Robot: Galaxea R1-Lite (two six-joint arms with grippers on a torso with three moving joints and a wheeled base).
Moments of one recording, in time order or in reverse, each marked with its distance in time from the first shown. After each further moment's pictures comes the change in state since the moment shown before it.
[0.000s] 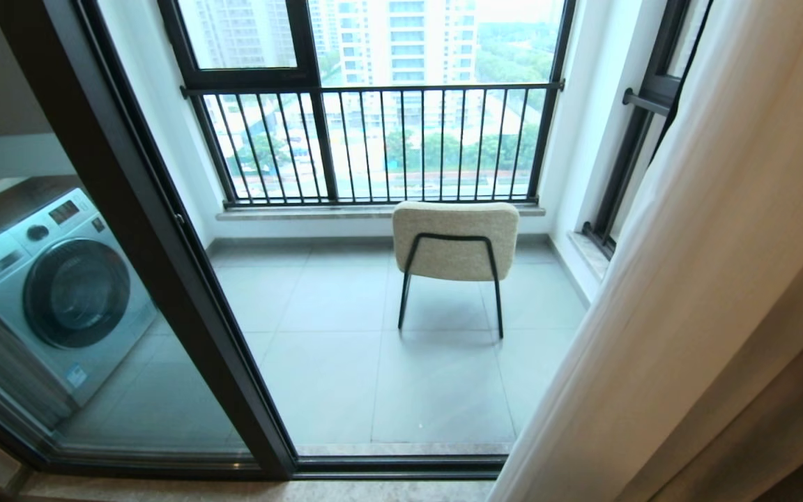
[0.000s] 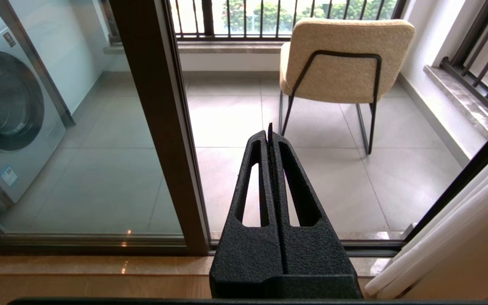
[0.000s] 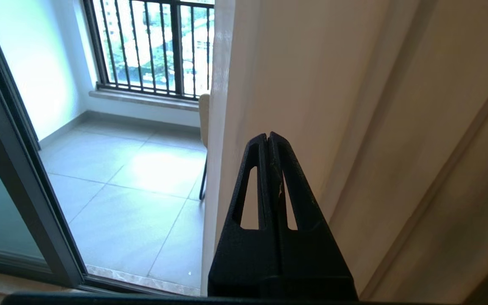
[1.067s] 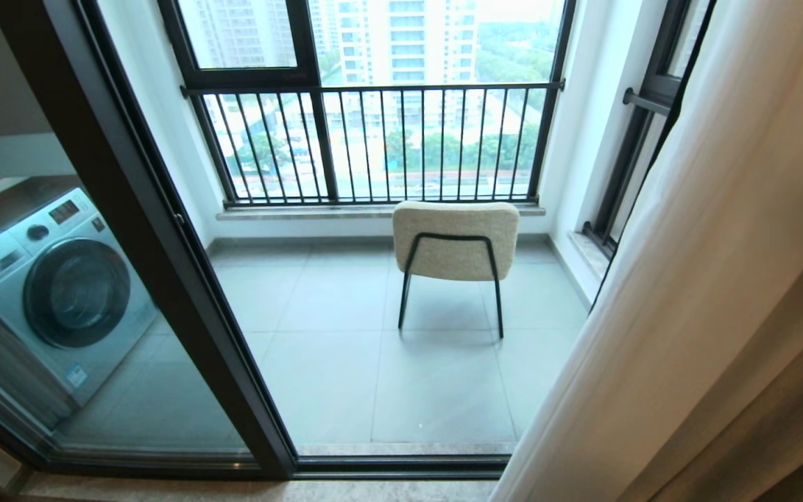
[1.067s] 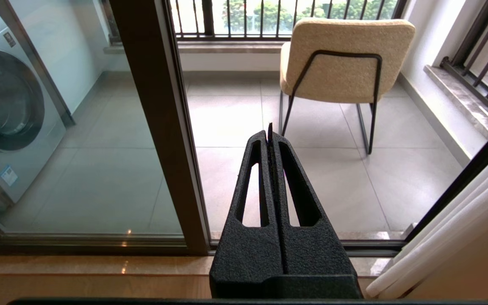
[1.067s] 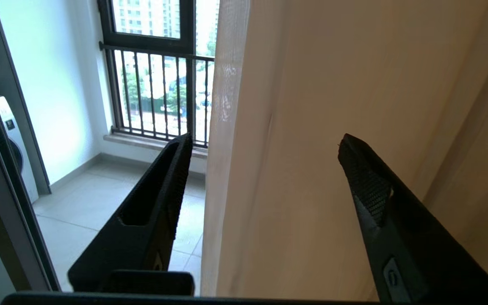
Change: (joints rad) left arm 0.000 0.000 0.000 0.000 0.001 0.001; right arm 0.086 0.667 -0.323 -0.460 -0.027 0.008
